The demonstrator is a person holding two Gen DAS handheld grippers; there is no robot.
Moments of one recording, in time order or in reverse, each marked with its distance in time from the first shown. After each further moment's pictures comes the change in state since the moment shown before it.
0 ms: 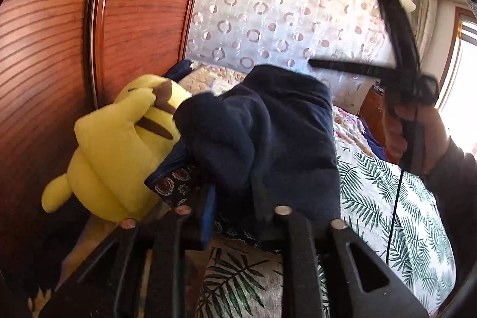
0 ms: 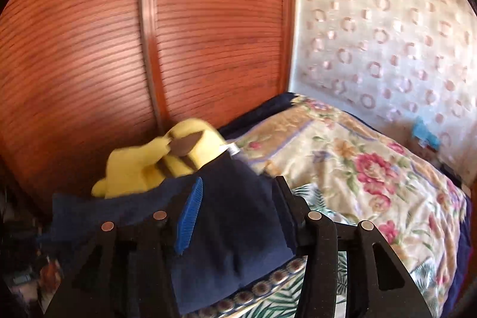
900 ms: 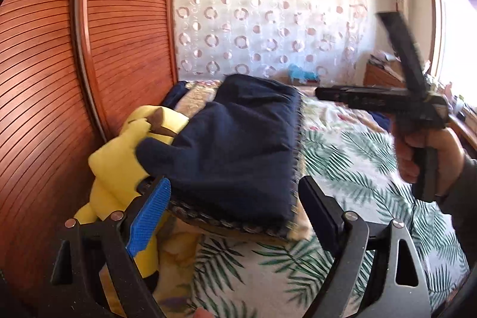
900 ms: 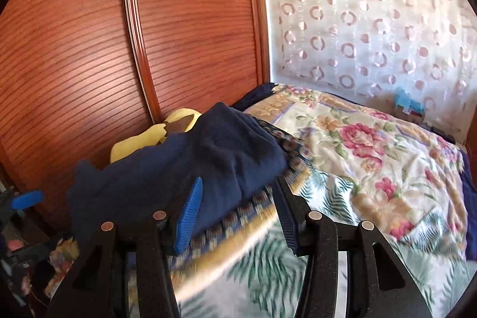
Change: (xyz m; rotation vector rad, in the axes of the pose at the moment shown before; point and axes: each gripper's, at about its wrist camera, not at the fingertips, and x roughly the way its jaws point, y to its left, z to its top) left arm -0.036 -0.065 -0.013 0.226 -0.017 0.077; right arm -0.073 0.013 -0.089 0.170 -0.061 -0.074
